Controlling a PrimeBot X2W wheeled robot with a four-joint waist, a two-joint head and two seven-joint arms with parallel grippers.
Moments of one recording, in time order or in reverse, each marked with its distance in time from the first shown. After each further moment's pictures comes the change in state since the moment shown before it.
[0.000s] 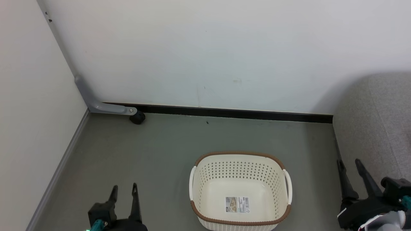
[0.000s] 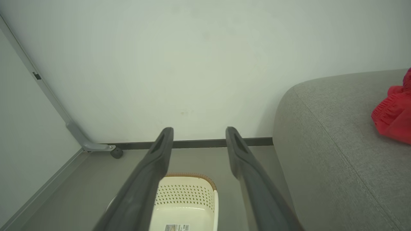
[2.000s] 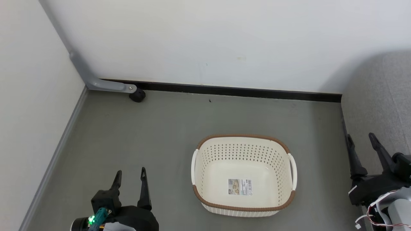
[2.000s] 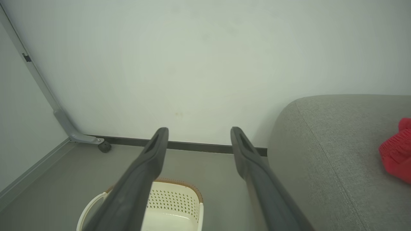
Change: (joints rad) left arm -0.022 -0.017 -0.038 -0.072 -0.041 0.029 0.026; right arm -0.093 -0.079 0.016 0.010 -0.035 0.000 0.000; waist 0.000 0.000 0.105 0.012
